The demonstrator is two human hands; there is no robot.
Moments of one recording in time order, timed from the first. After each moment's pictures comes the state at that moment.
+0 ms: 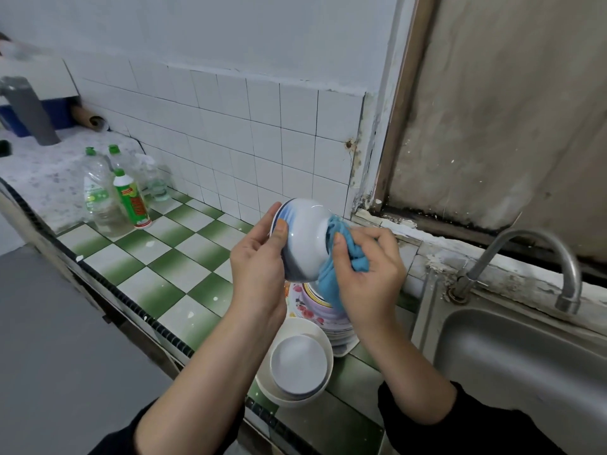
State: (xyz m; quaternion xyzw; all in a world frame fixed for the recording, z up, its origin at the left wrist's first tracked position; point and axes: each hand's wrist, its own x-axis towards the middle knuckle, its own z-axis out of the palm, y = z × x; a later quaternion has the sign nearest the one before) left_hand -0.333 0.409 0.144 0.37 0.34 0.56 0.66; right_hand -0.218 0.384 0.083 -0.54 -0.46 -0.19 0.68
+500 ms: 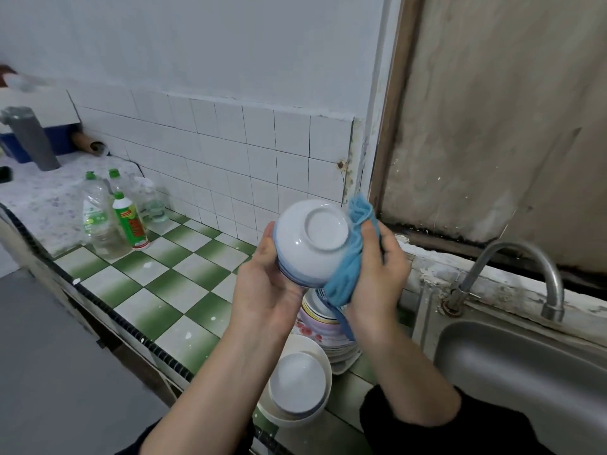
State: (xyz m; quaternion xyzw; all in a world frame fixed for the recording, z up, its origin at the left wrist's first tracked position) left_hand -0.330 0.403 0.155 0.17 0.20 0.51 0.82; right_hand -0.232 0.376 0.134 -0.46 -0.22 0.14 0.85
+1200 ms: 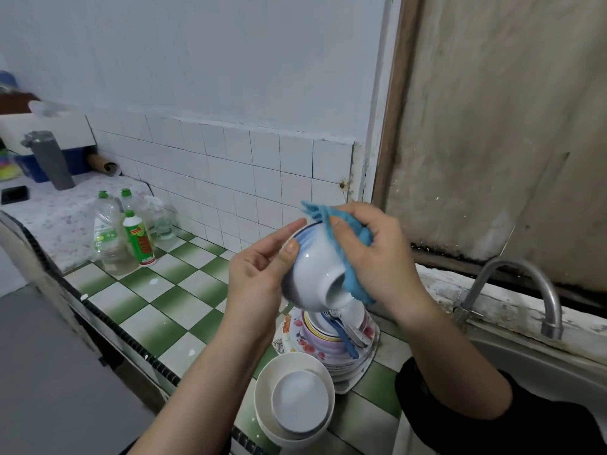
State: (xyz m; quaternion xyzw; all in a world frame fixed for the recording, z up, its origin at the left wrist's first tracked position) left_hand -0.351 0.392 0.179 0.50 0.20 0.55 0.64; right_hand -0.210 0.359 0.192 -0.55 -0.57 0.07 0.60
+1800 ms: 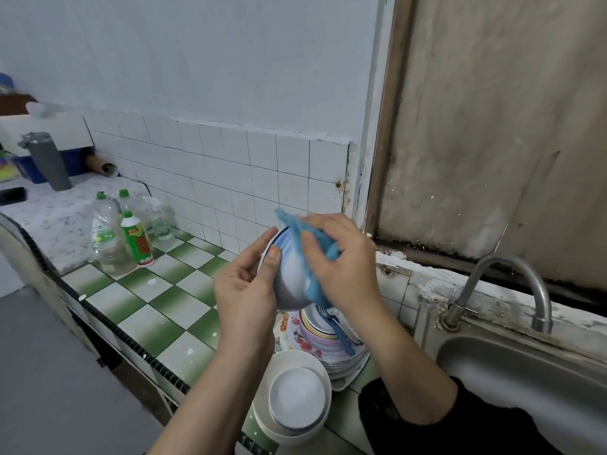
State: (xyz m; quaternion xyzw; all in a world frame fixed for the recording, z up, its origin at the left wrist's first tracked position) left_hand -0.349 0.374 0.173 0.43 0.29 0.63 0.58; right_hand -0.234 0.372 0.170 -0.54 -0.56 0.00 0.63
